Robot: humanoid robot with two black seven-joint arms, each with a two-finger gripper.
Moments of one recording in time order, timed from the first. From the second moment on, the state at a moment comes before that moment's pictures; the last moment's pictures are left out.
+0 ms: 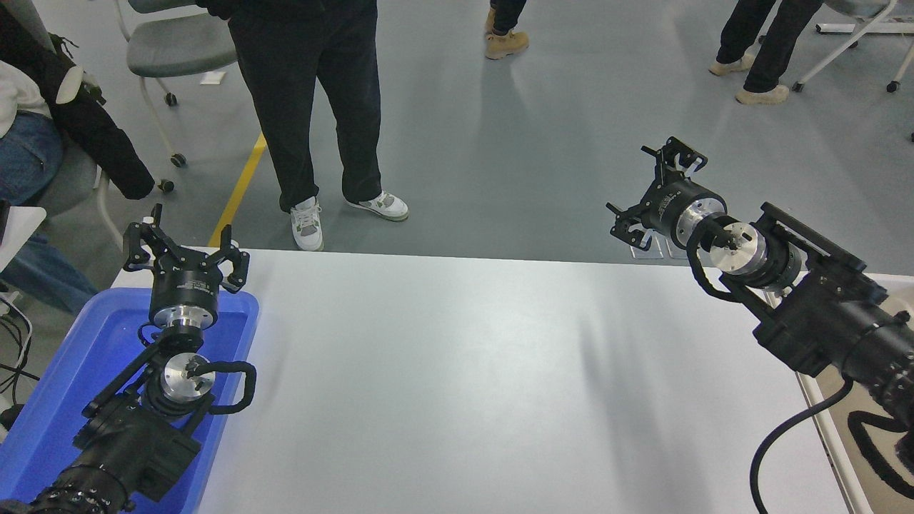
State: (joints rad) left arm -0.52 0.15 -1.18 -0.59 0.09 -0.33 -0.53; right arm 0.85 -0.27 0.67 0.71 0.14 0.01 -0.09
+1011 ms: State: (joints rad) left arm -0.52 0.15 -1.18 -0.59 0.09 -0.33 -0.53; right arm 0.58 -0.25 0.95 0.66 0.16 0.29 -0.08
